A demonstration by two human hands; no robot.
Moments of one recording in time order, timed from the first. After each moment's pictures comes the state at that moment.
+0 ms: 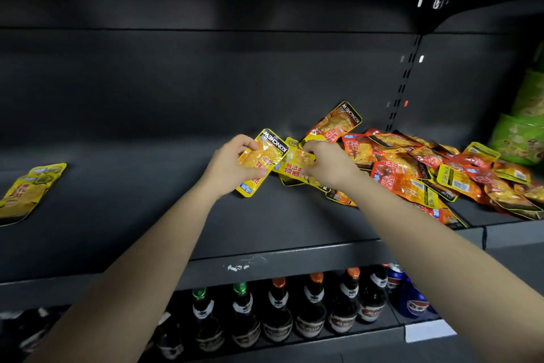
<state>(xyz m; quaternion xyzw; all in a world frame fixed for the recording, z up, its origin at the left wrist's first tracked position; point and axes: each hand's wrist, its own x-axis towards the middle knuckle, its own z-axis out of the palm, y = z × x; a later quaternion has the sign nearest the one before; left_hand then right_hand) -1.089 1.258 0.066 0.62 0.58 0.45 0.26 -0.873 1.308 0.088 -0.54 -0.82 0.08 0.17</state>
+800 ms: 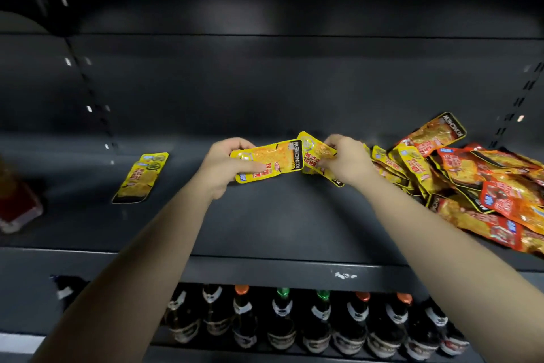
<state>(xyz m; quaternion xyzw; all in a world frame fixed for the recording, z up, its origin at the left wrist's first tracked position) -1.234 1.185 0.087 0.47 0.58 0.56 0.36 -1.016 1.292 0.095 -0.52 -0.81 0.13 0.25</state>
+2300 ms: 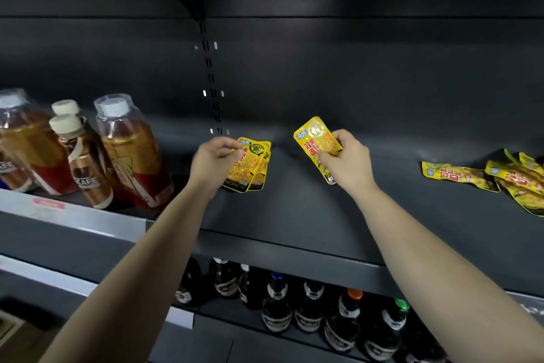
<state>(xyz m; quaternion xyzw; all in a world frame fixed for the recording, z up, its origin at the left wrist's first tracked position) -1.442 1.093 0.054 0.38 0.70 0.58 0.15 -1.230 1.223 0.057 -0.43 -0.76 0.29 0.39</state>
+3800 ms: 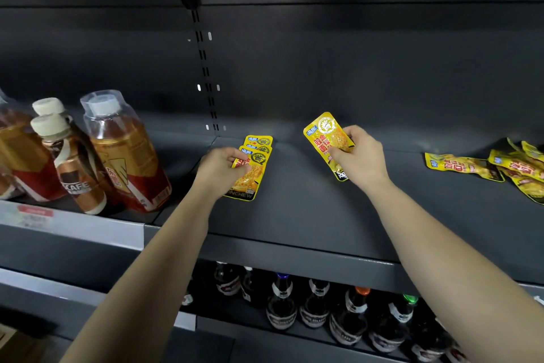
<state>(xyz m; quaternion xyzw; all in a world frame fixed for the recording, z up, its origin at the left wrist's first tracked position) -1.454 1.103 0.032 0.46 0.77 0.42 0.11 -1.222 1.231 0.053 -0.46 -0.75 0.26 0.38</state>
